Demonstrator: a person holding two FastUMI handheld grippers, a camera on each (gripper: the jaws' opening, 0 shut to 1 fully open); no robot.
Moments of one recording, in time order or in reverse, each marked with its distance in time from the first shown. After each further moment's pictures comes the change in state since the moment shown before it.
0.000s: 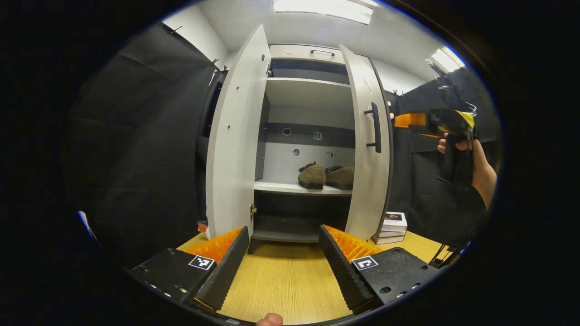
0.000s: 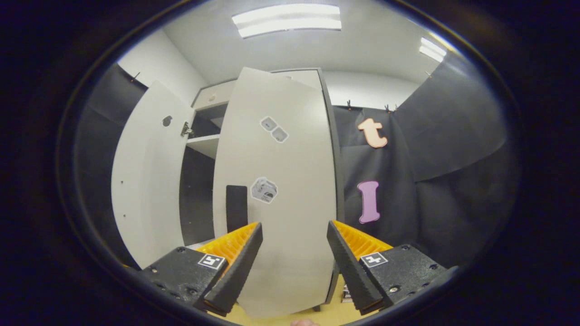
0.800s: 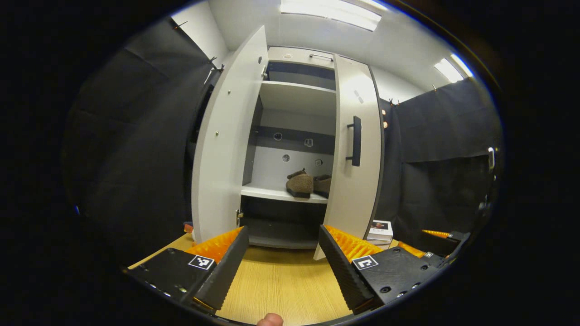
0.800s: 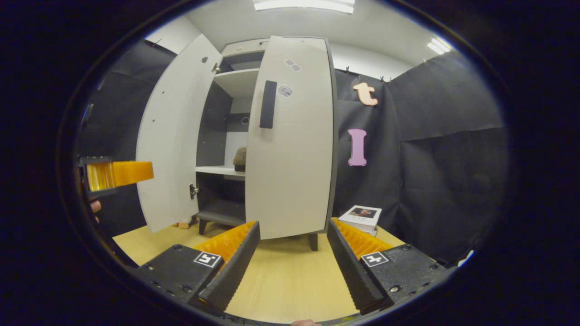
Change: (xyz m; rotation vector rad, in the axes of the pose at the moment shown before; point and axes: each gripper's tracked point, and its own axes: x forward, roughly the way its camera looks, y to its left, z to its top) left arm 0.002 -0.004 0.044 -0.058 -0.063 -0.051; right arm -0.155 0.021 -0.192 -0.064 0.279 -0.067
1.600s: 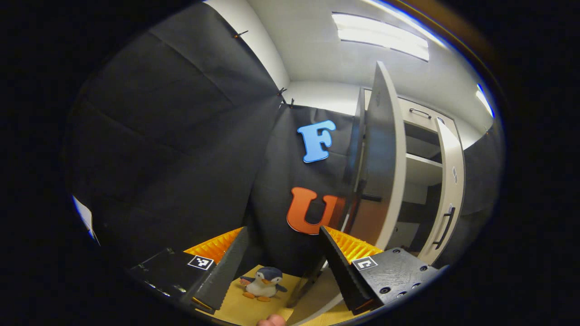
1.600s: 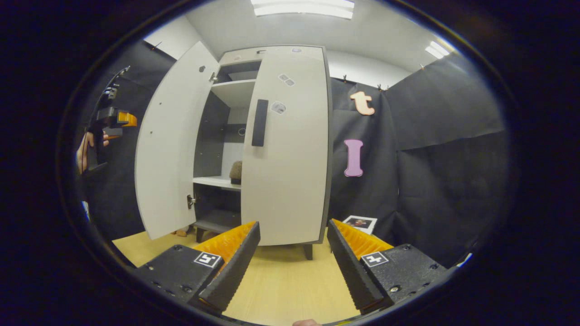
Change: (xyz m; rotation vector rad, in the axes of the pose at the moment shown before) left arm 0.075 0.230 0.140 -0.125 -0.211 0.339; right arm -0.009 -0.019 0.033 -0.004 -0.055 -0.023
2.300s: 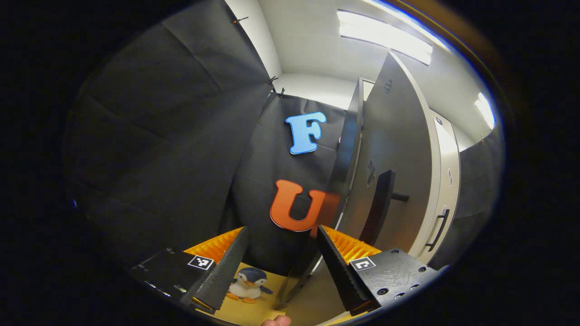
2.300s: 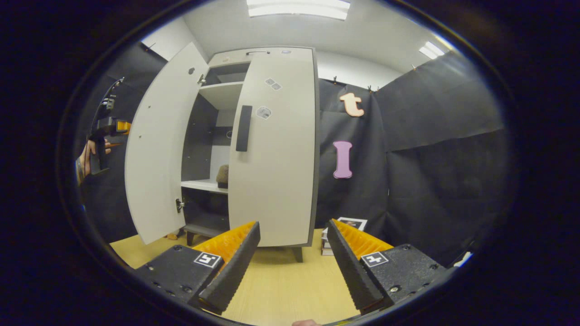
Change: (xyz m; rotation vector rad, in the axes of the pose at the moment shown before) left arm 0.038 -0.027 -0.015 -0.062 0.050 -0.144; right arm 0.006 -0.014 0.005 0.010 -0.012 -0.049
